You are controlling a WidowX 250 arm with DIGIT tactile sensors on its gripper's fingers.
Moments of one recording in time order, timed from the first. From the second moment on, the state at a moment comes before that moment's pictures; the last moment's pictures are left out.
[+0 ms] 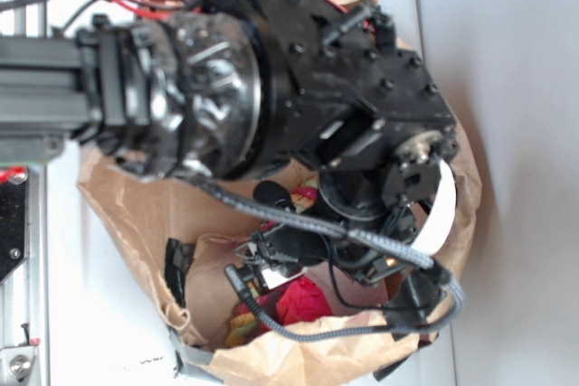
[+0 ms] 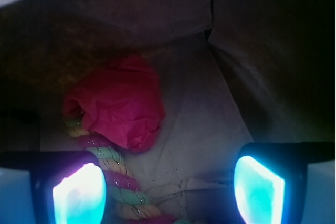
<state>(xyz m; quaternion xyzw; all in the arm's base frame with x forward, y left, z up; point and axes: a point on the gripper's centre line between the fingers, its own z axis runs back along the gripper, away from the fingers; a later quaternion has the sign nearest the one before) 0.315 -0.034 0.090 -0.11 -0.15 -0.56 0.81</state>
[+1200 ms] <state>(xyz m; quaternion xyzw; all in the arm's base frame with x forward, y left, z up) 0.287 -0.078 0.081 -0.12 -0.13 -0.62 0.77</state>
